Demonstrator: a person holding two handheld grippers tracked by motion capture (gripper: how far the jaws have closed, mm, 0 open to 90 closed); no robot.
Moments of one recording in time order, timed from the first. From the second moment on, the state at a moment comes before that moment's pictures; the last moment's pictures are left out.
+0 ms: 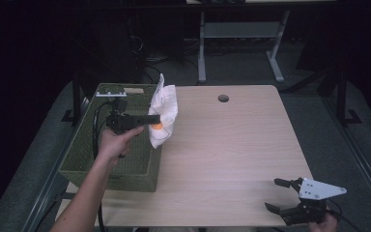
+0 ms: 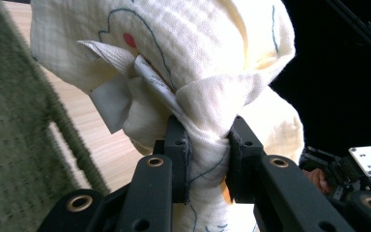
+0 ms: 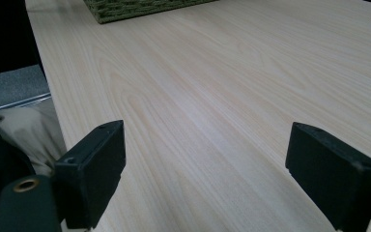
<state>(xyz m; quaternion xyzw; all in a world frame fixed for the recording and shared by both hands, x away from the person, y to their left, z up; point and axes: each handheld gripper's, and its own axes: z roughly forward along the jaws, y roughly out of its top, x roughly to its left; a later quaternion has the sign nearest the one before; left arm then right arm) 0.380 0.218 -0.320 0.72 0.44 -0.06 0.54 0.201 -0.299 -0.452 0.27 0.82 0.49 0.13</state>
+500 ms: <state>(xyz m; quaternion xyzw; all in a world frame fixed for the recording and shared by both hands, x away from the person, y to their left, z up) 0.389 0.189 -0.323 0.74 0.43 -0.06 0.52 0.205 -0.297 -0.453 0.27 0.82 0.49 0.14</state>
